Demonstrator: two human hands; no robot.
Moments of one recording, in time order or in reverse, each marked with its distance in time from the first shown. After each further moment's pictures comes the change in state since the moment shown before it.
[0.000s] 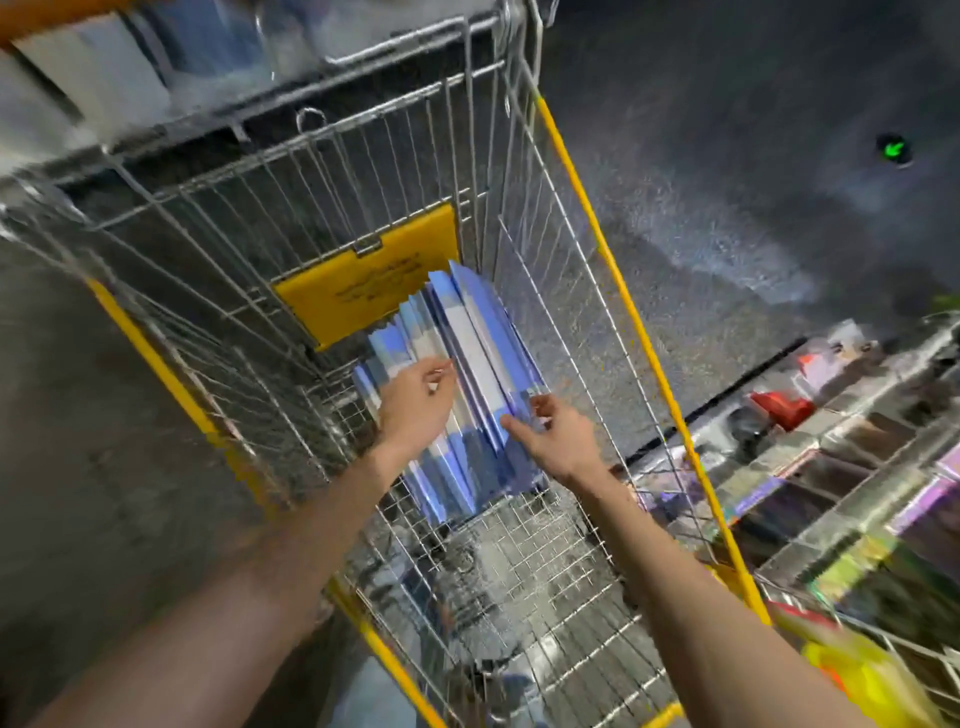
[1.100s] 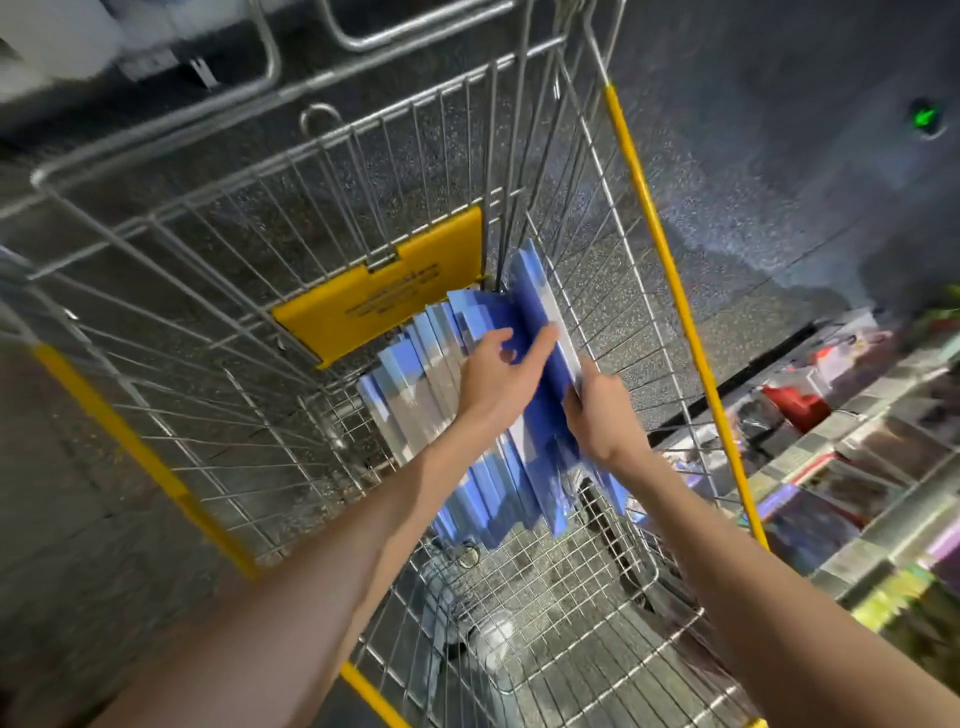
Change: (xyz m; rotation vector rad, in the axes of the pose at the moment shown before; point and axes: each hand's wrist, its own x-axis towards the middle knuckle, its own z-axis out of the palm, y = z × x) left_hand 0.074 0.054 0.023 -0.327 -0.144 -0.295; right_hand 0.103 -0.015 0.001 -0.303 0.098 -0.154
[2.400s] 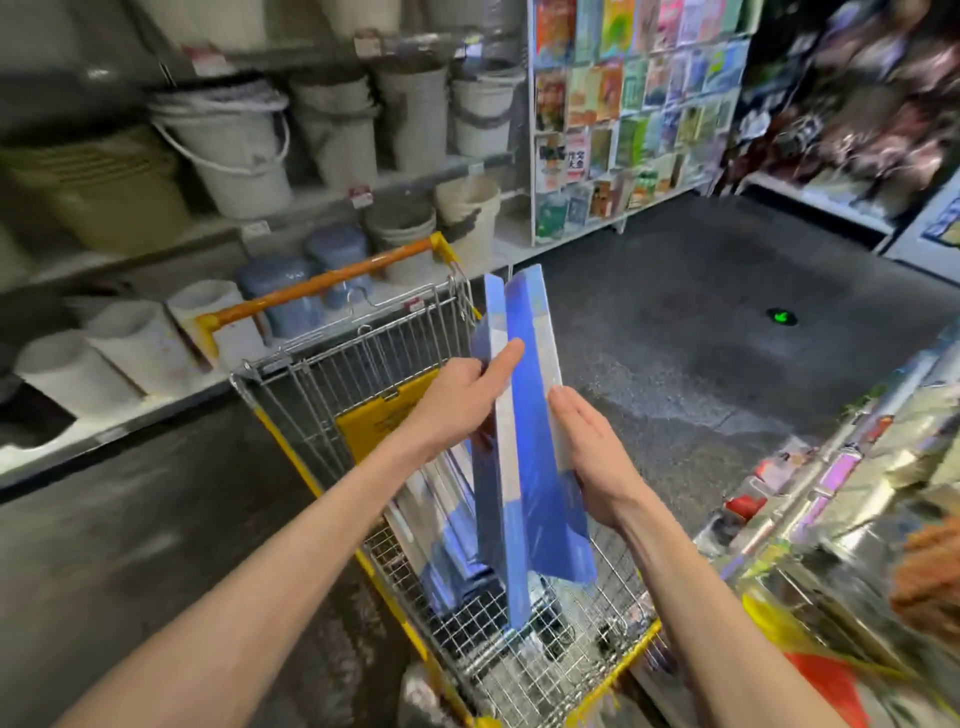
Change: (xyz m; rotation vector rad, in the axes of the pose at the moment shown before) left_hand -0.391 0.081 0.011 0.433 0.032 0.717; right_hand -0.337 -0.017 -0.171 1.257 0.072 -0.394
